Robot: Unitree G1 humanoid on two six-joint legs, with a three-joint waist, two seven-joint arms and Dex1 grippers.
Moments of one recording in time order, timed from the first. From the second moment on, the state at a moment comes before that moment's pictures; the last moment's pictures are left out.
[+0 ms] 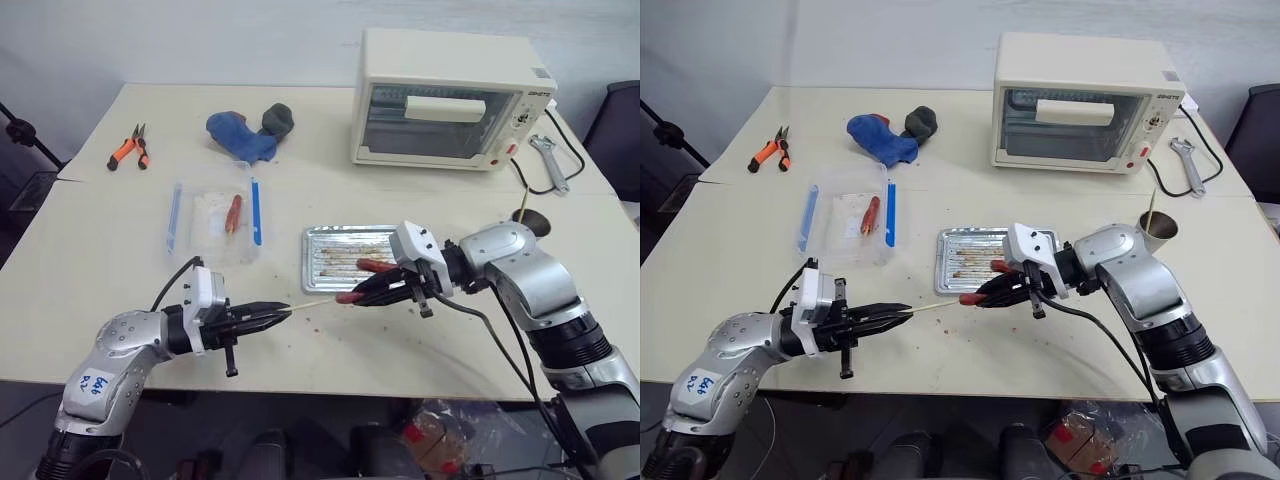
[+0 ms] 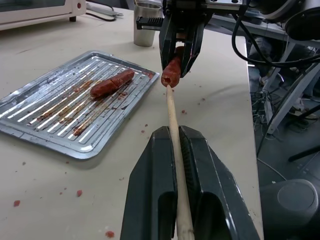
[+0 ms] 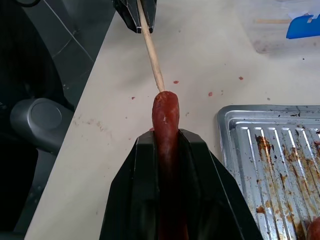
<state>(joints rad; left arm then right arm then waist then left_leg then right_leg) -0.09 0.63 0.06 -0.34 -0.57 0.33 -1.00 -0.69 -0.67 0.27 -0.05 0.34 0.48 1.42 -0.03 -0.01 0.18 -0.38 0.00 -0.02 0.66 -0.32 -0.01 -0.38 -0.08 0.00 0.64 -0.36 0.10</state>
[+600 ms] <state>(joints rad) -0.13 0.60 0.03 -0.30 -0.55 0.33 -1.03 -0.68 -0.69 0.26 -0.07 0.33 0.45 1.45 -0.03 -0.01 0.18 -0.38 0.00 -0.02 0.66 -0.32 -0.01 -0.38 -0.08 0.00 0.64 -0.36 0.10</state>
